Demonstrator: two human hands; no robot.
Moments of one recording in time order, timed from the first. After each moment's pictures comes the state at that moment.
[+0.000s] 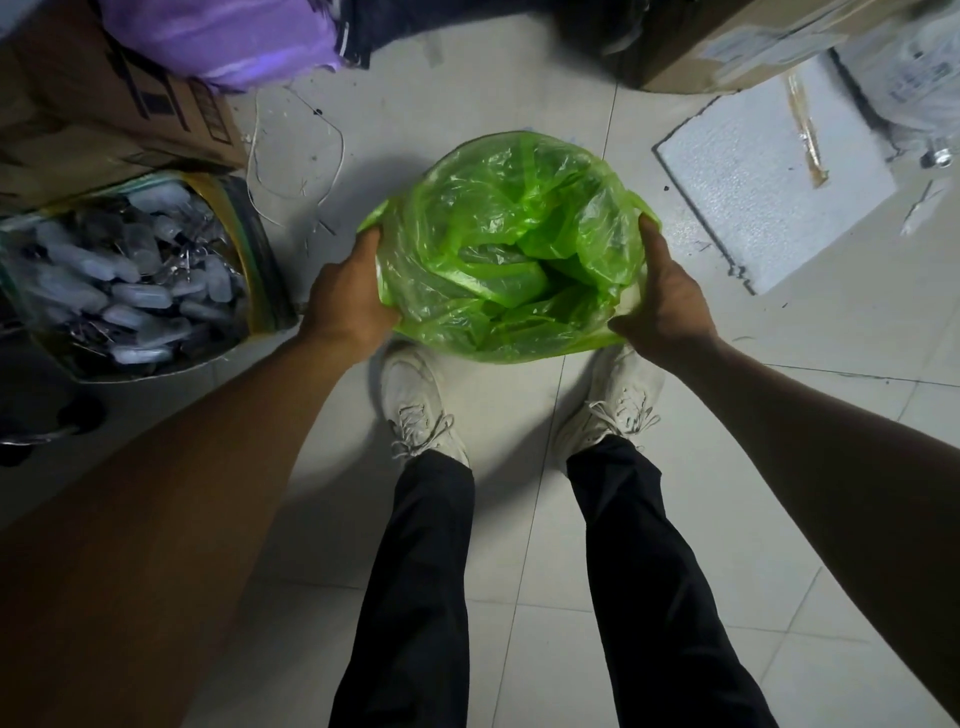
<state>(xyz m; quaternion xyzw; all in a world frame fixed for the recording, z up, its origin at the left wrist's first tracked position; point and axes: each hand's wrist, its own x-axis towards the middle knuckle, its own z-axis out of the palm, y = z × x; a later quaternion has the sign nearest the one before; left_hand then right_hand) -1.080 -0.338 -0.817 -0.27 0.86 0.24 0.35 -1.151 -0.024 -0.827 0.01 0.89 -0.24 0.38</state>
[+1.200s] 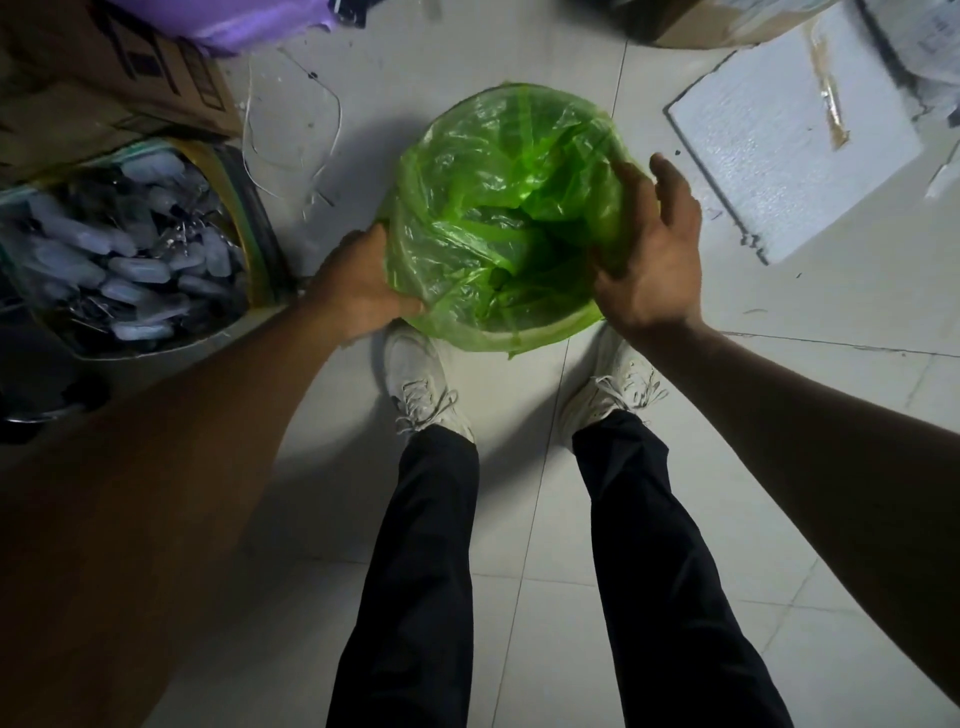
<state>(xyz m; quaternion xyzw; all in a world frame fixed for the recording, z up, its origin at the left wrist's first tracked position) -1.072 -0.341 -0.816 -0.25 0.82 0.31 0.40 -1.141 -0.065 -0.792 -0.04 0.93 -0.25 0.26</state>
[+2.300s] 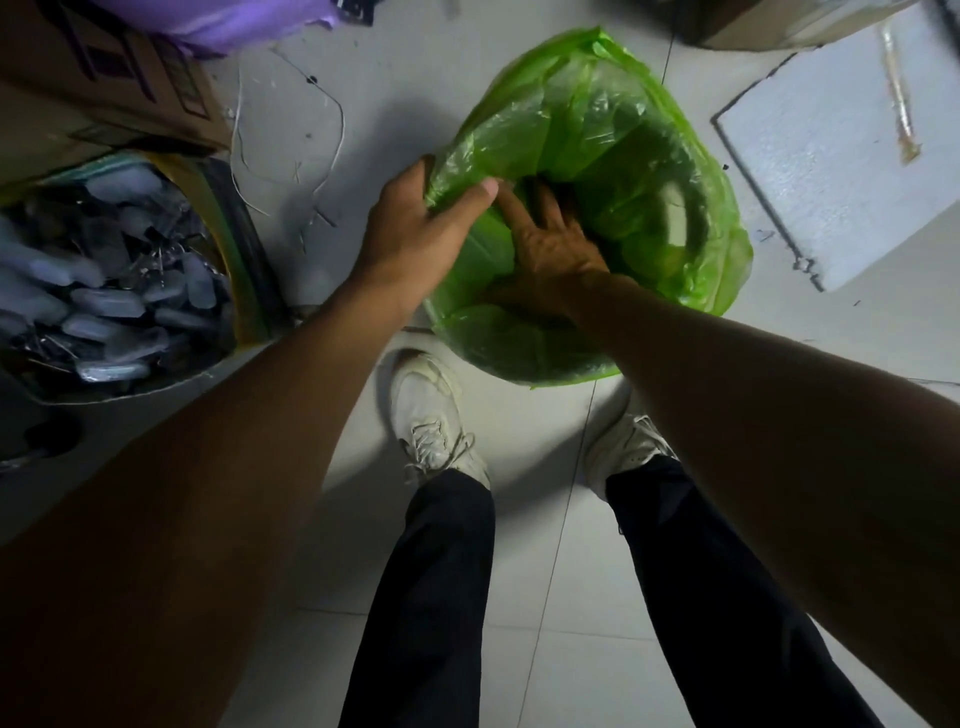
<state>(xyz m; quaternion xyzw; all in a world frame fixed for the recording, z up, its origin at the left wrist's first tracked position) -1.132 -0.317 -0.848 -0.34 0.75 0.53 0.21 -1.162 -0.167 -0.921 -0.14 0.85 -0.11 0.49</state>
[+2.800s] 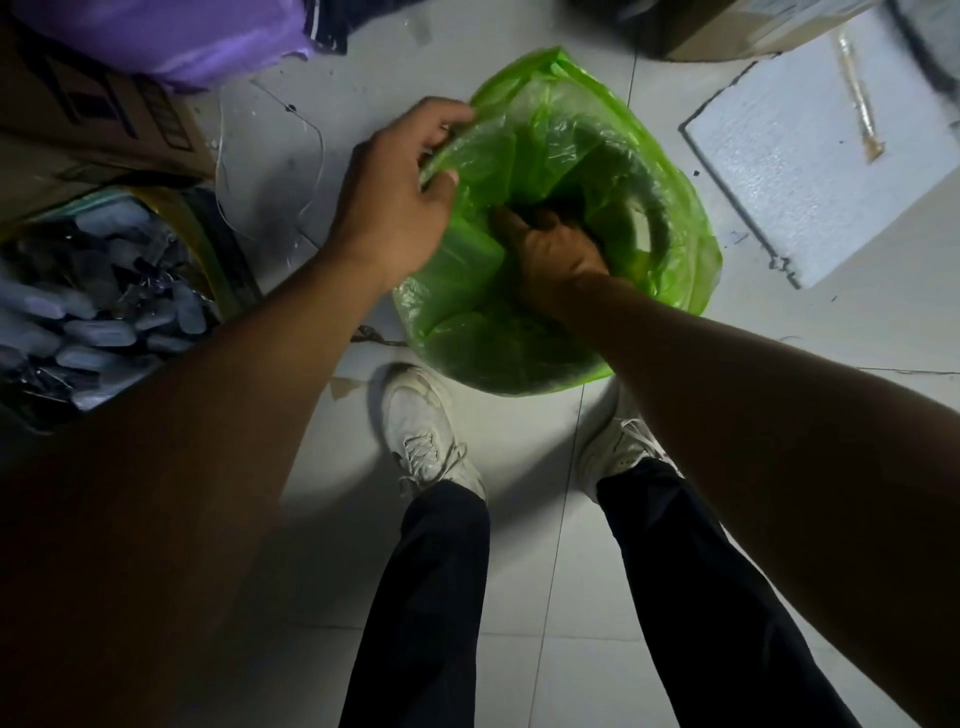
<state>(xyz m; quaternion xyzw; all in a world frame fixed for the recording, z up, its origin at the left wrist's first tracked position) -1.171 -0.319 -0.841 -0.16 0.86 0.45 0.19 -1.181 -0.153 -0.910 -0.18 0.86 -0.03 0.48</state>
